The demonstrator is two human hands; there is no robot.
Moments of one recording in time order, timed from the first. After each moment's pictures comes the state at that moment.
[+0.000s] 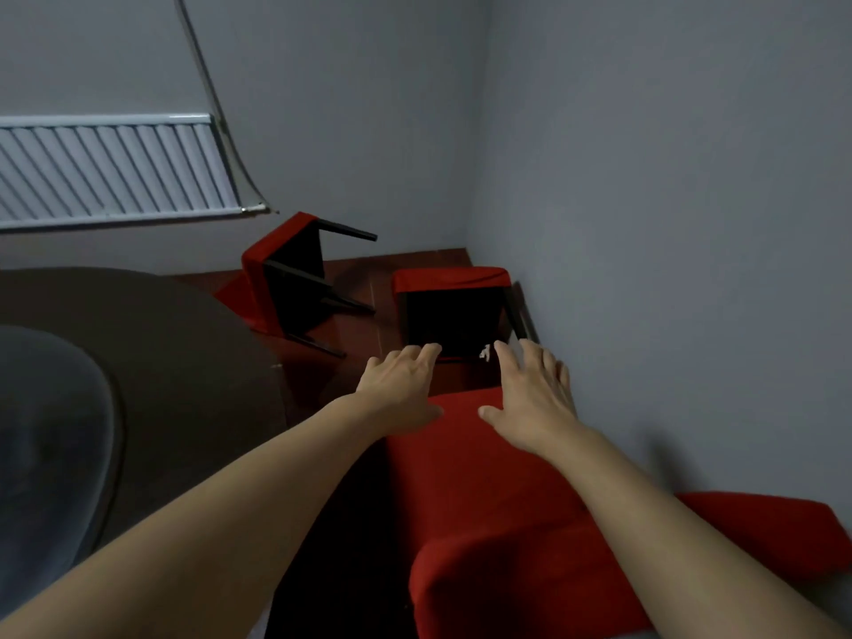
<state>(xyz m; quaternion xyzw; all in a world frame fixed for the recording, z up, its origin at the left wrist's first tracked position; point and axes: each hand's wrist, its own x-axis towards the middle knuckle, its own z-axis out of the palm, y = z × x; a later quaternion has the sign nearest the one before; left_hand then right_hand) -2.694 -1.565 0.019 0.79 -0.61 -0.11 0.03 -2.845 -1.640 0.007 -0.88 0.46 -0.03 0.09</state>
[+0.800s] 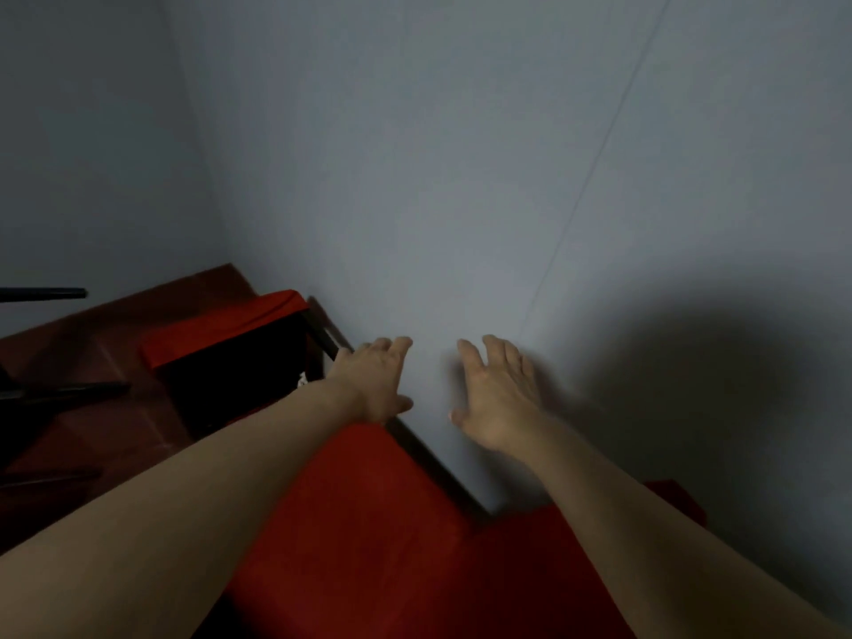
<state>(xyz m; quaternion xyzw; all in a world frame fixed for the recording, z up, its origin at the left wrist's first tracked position) -2.715 -1.816 0.021 0.57 -0.81 -0.12 -0.03 -2.877 -1.771 0.038 -0.74 0.67 0.01 0.06</state>
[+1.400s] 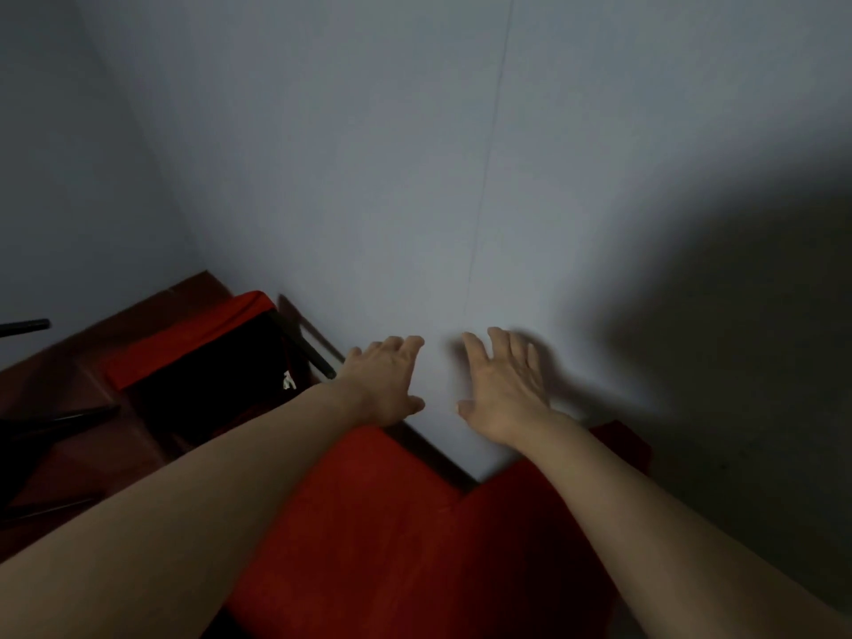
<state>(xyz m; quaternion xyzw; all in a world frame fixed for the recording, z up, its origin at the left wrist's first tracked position) -2.826 -1.818 0.017 0.52 -0.84 -0.11 -0.08 -2.981 -1.771 0.015 -0.70 0.71 -0.02 0.08</state>
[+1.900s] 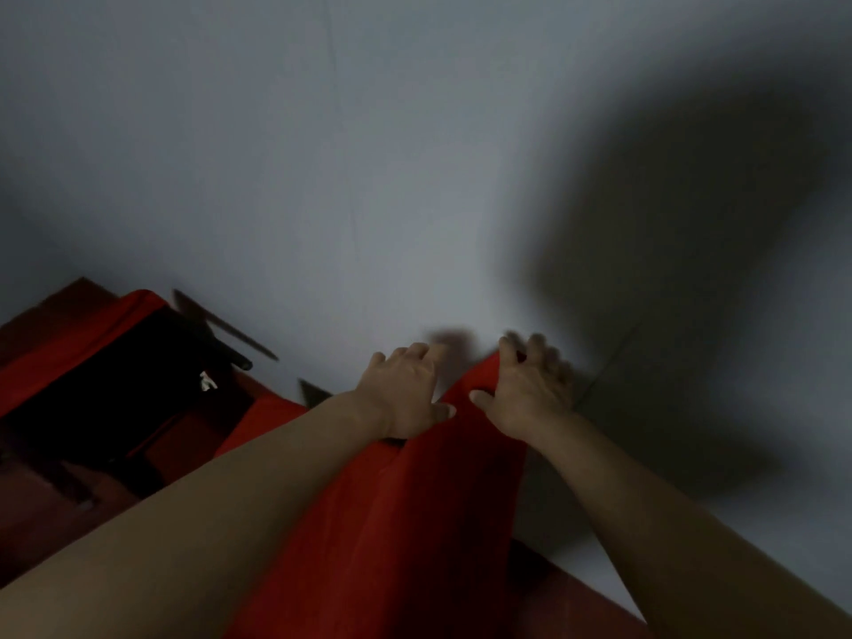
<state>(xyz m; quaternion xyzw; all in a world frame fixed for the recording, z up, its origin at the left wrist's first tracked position) -2.944 -1.759 -0.014 0.37 -0.91 -0.13 -0.09 -3.088 -1.692 -0.027 -0.49 0.86 0.00 0.15</state>
